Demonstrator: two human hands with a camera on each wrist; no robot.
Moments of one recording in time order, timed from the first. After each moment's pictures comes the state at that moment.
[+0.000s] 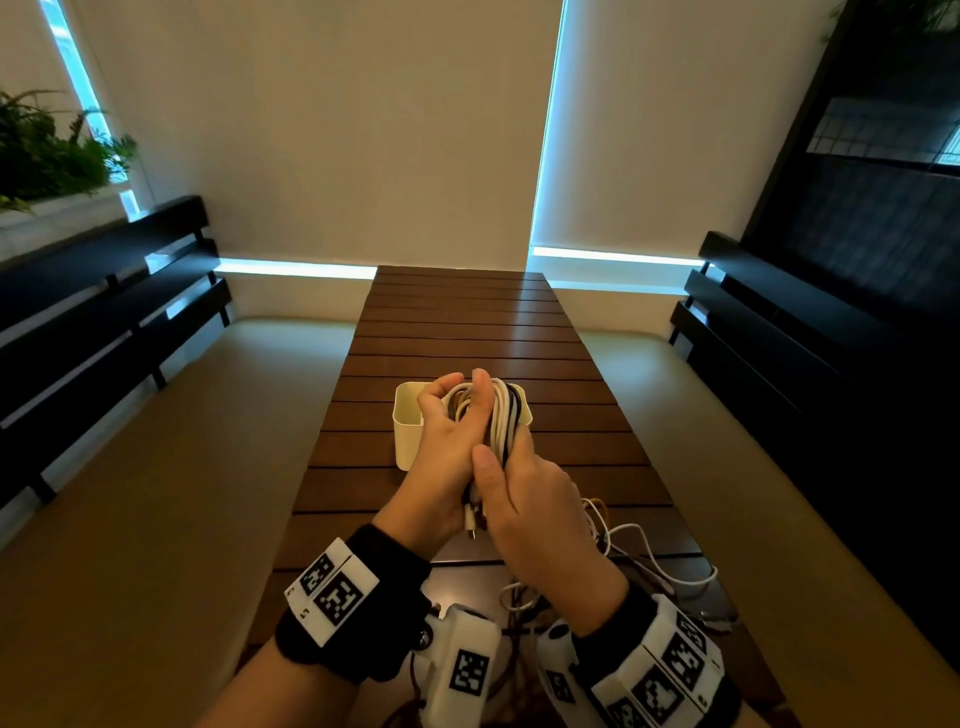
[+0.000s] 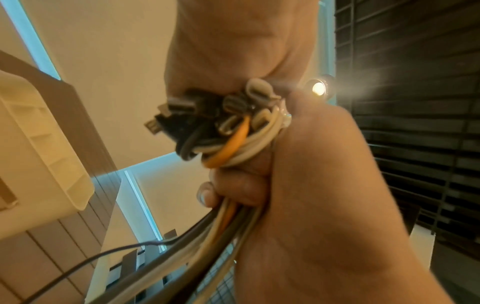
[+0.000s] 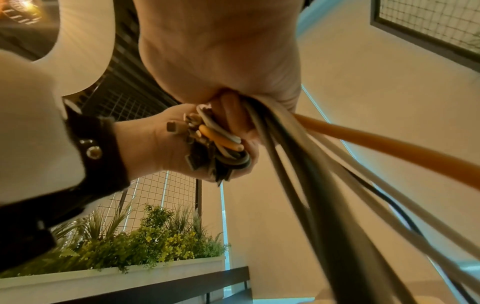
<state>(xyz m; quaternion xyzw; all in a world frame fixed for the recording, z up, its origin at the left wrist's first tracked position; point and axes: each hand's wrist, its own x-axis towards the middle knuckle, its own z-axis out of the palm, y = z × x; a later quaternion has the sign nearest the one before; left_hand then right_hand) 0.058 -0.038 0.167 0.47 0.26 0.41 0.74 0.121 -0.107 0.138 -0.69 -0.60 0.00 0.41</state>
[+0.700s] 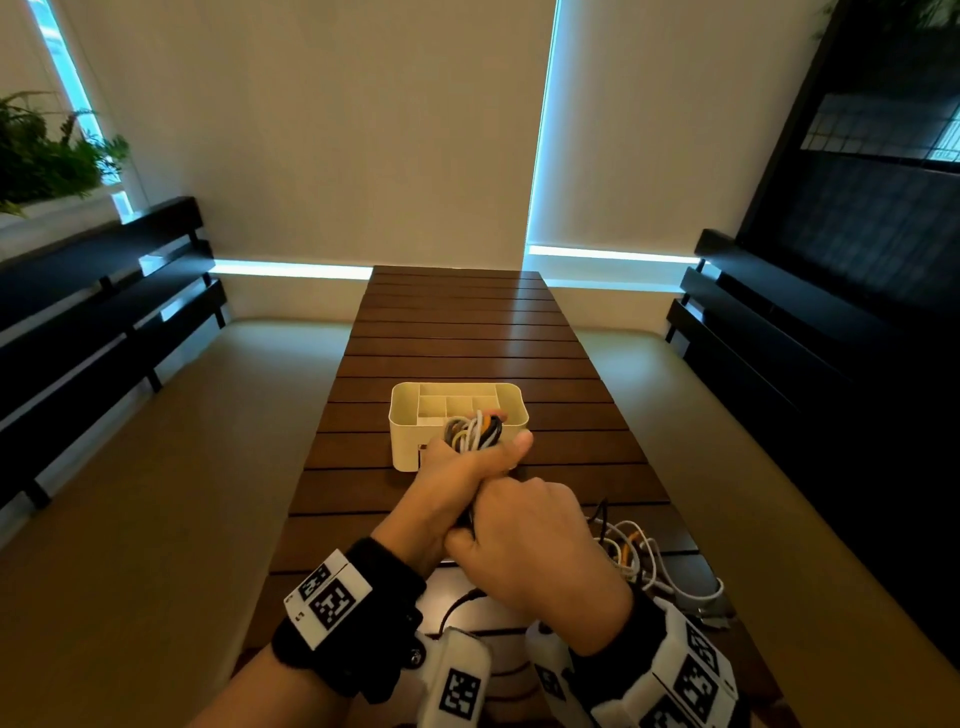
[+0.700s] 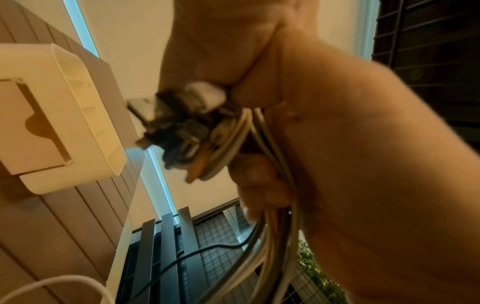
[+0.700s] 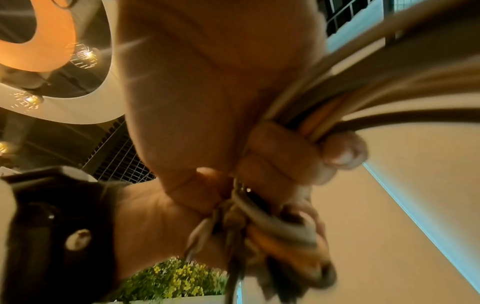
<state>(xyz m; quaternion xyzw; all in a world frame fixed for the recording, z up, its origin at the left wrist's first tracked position) 0.057 -0.031 0.140 0.50 0.26 0.34 0.75 0.108 -0.118 0.157 -0.74 -0.66 -0.02 0.15</state>
